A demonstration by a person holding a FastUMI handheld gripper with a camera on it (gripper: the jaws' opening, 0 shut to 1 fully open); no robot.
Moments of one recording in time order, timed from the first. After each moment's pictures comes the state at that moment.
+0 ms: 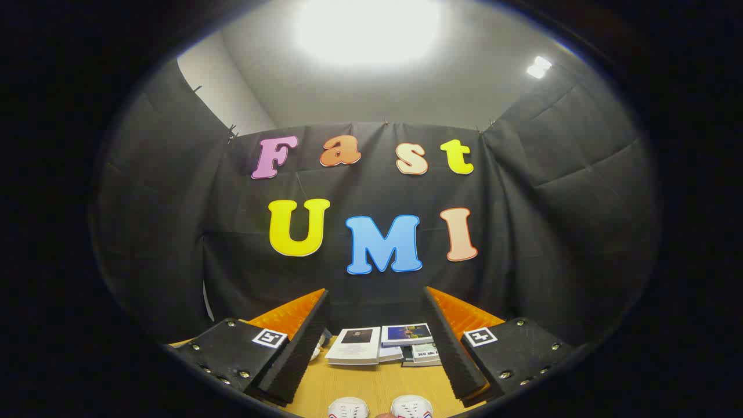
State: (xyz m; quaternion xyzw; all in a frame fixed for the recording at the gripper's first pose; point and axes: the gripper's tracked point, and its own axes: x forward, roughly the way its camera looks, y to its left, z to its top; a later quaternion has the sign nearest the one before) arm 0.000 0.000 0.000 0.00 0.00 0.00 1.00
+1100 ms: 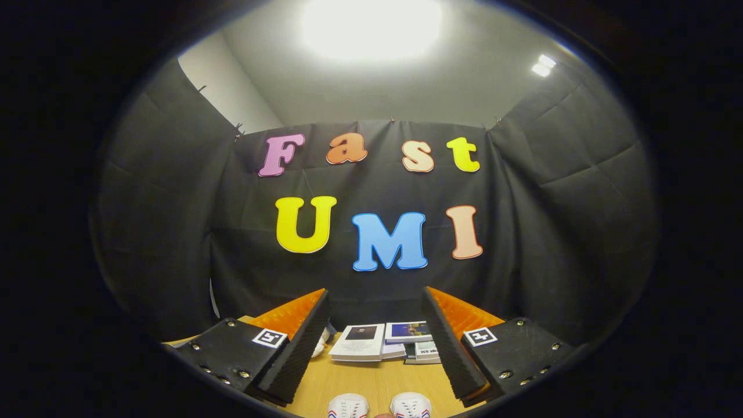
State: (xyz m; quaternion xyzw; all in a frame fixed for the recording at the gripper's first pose) arm -0.008 0.002 0.007 0.00 0.01 0.02 1.00
